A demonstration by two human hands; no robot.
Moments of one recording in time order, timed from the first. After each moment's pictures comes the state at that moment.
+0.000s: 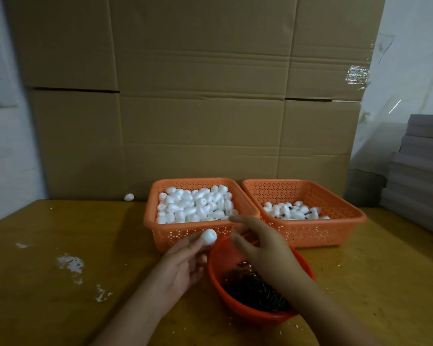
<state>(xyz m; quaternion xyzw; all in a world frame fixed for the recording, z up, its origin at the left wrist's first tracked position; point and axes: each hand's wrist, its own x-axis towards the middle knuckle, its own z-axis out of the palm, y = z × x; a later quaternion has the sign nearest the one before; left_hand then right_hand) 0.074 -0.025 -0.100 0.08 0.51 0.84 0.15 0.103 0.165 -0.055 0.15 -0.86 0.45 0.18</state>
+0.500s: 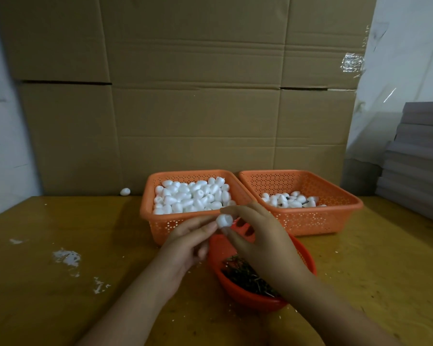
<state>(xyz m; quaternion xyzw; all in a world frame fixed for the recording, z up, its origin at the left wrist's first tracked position) 0.086 -0.012 -0.075 0.15 0.62 0.77 0.08 0.121 0.155 -0.050 0.22 -0.86 0.34 0.32</state>
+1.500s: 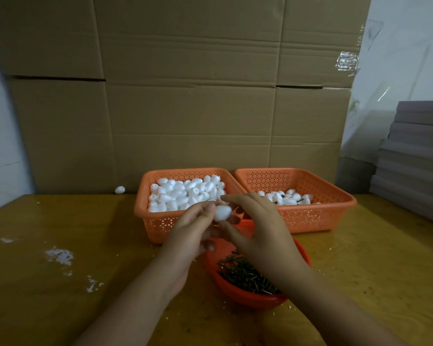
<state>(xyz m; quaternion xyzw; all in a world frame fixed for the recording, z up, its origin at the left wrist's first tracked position) 0.107 0.010 -0.049 0.15 0.64 0.76 0.04 0.125 0.157 -0.042 0.23 -0.85 0.31 0.36</state>
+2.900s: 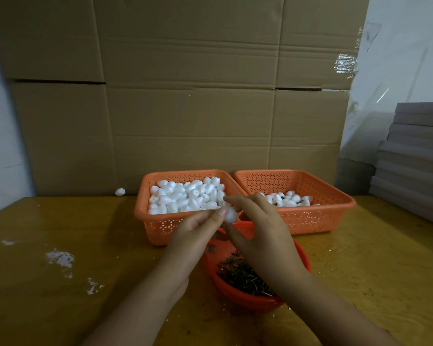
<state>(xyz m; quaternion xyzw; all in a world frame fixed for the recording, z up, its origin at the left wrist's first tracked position) 0.110 0.016 -0.048 0.14 0.68 0.72 0.00 0.128 0.156 -0.045 0.21 -0.84 0.30 0.39</state>
